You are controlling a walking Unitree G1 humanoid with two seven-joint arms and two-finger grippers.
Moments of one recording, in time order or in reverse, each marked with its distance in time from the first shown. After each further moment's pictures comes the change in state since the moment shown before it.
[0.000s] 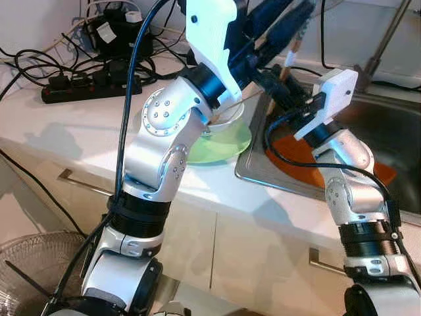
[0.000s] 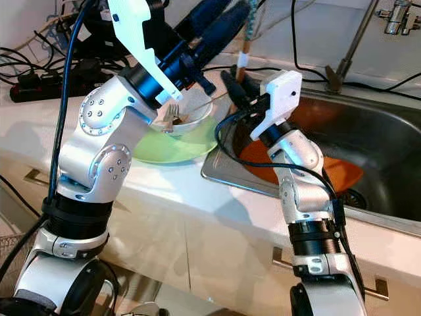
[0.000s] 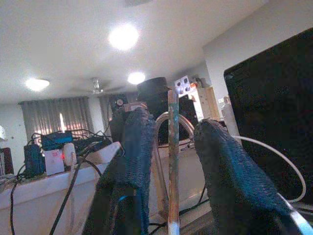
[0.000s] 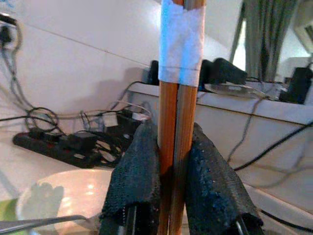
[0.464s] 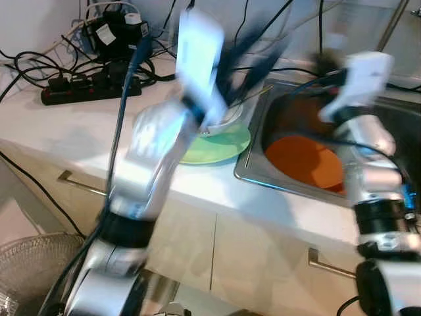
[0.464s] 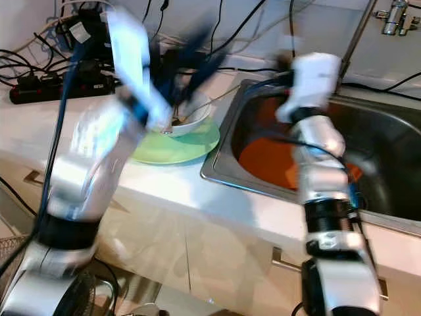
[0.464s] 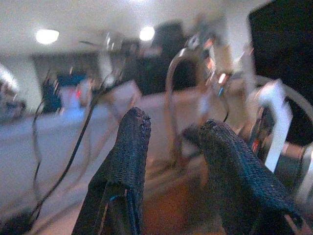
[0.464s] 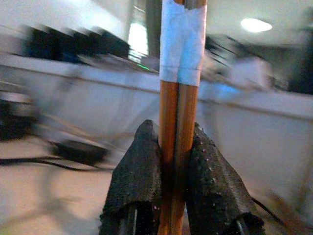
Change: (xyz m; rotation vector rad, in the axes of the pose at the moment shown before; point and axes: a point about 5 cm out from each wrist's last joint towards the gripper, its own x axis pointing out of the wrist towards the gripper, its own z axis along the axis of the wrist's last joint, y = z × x) left arm -0.045 0.009 -0.039 -0.015 0.213 0.076; right arm -0.010 -0.068 -0.004 -0.155 0.122 -0.468
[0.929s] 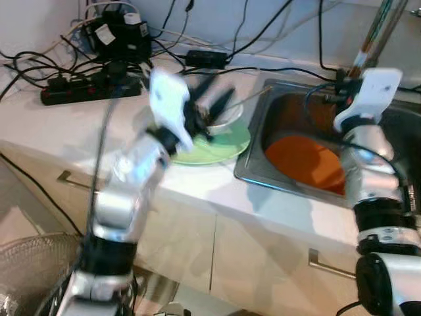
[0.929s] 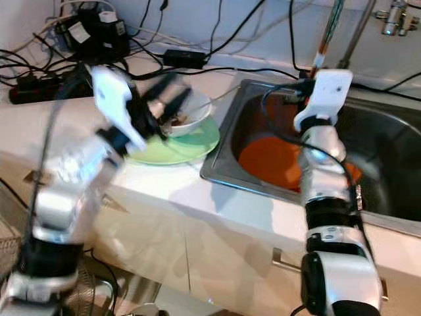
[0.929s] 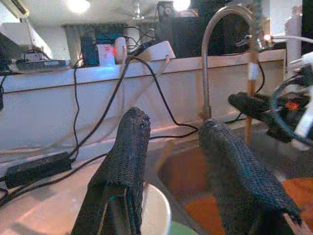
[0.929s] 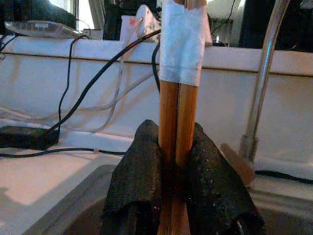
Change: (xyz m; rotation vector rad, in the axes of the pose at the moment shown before) left arm -0.038 0.008 -0.032 -0.015 0.097 0.131; right arm -0.005 -0.010 -0.030 0.009 0.076 -0.178
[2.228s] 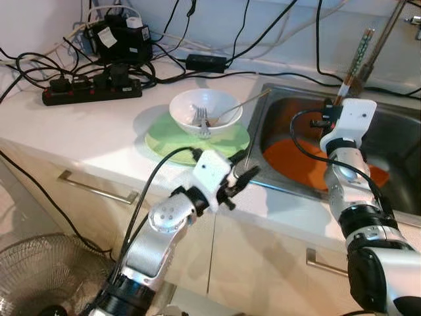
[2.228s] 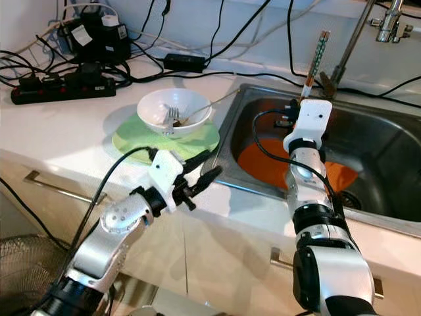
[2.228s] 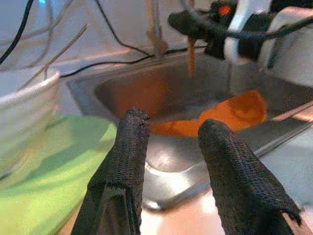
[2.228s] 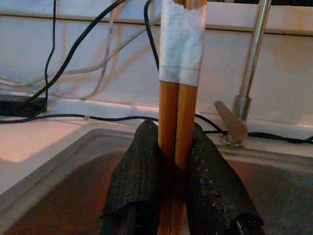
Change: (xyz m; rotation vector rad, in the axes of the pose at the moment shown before) left arm -0.028 -0.055 -0.090 -0.053 0.264 -0.120; right arm -0.016 0.005 -0.046 0.003 0.105 -0.046
